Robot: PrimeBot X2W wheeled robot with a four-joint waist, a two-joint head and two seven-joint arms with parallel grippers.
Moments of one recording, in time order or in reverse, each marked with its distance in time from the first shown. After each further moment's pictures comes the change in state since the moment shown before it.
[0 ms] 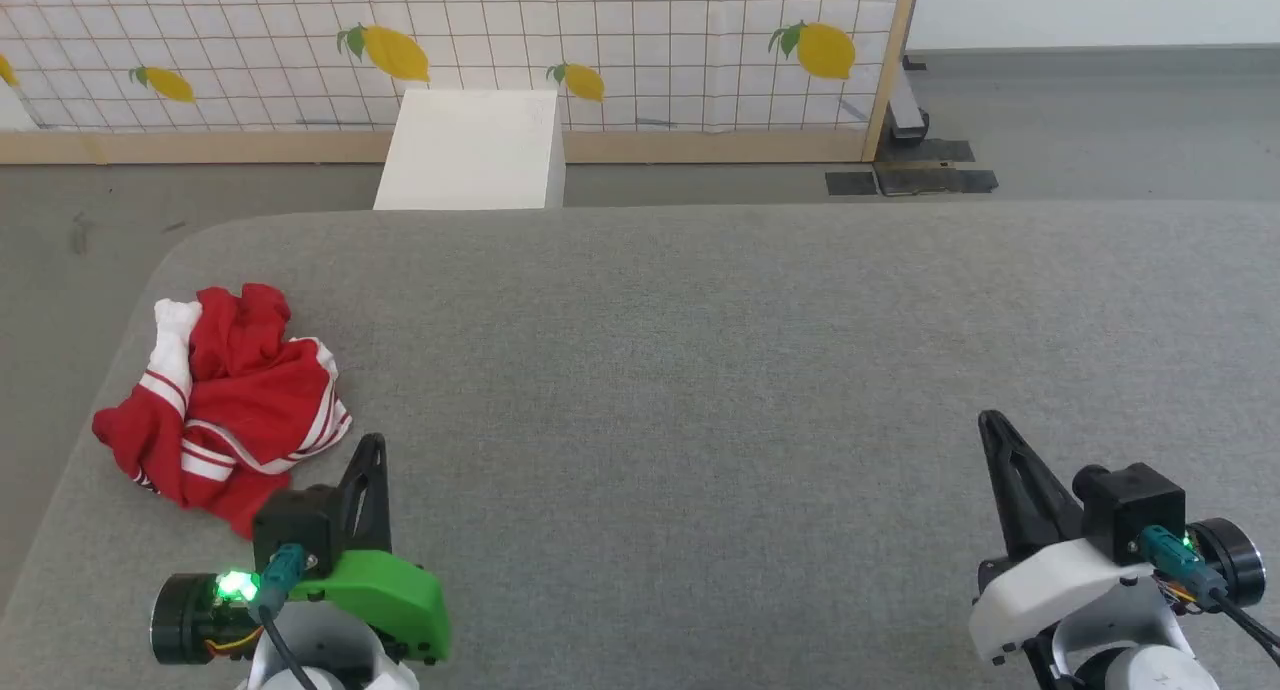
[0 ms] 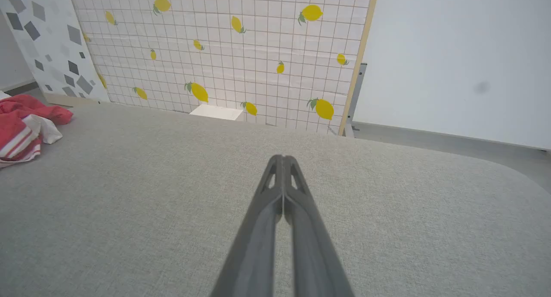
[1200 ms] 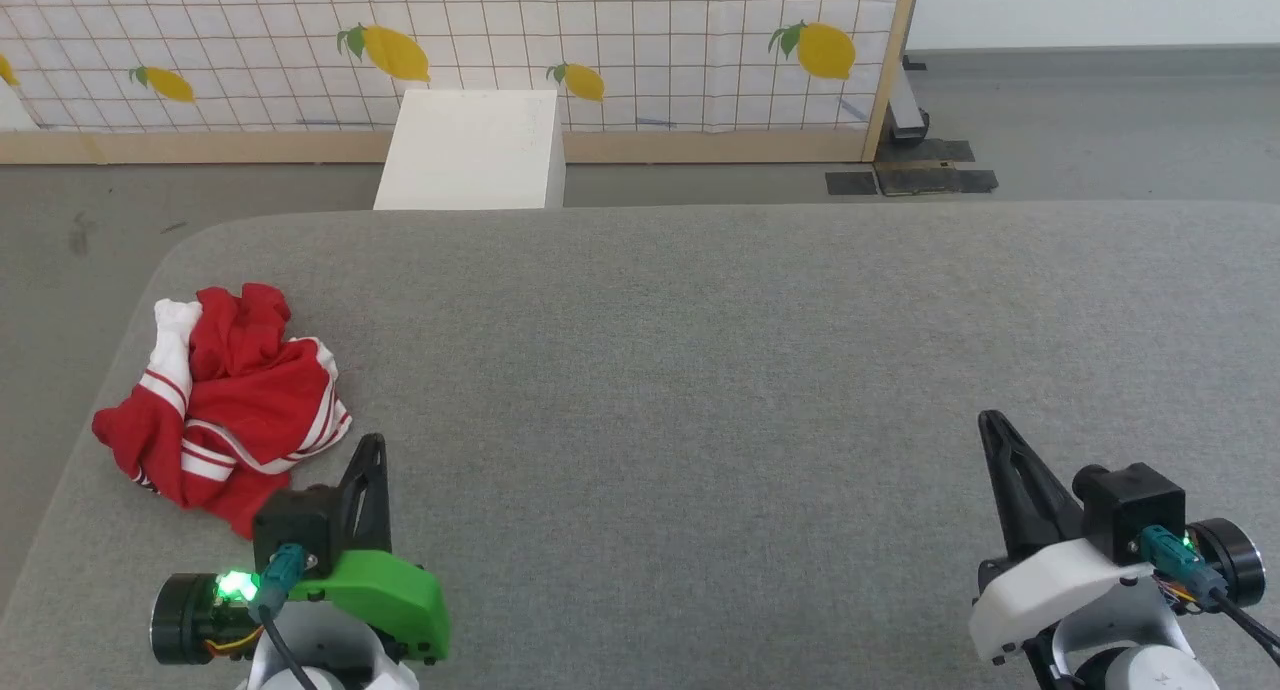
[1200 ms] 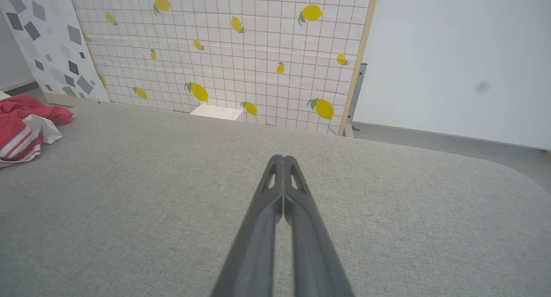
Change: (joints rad) left arm 0.000 0.000 0.000 0.000 0.000 0.000 0.000; right arm 0.000 0.000 0.000 0.000 0.000 0.000 0.000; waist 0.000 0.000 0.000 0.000
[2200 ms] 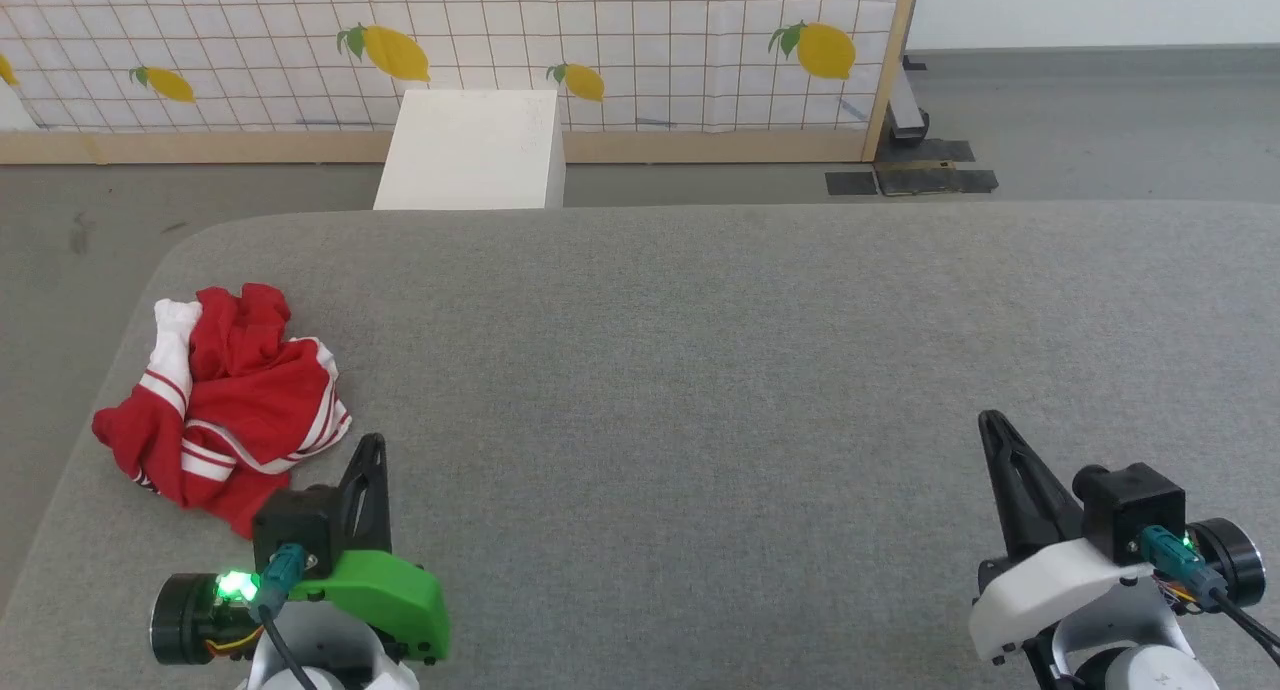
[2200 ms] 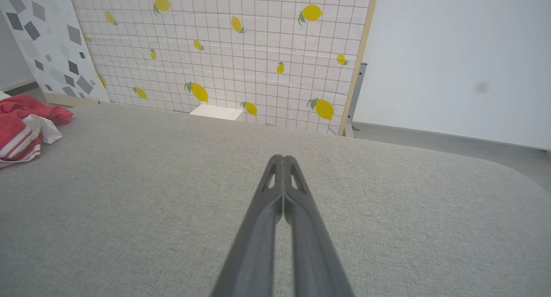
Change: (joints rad) left arm 0.000 0.000 0.000 0.000 0.000 0.000 0.000; right arm 0.000 0.000 0.000 0.000 0.000 0.000 0.000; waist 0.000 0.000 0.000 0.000
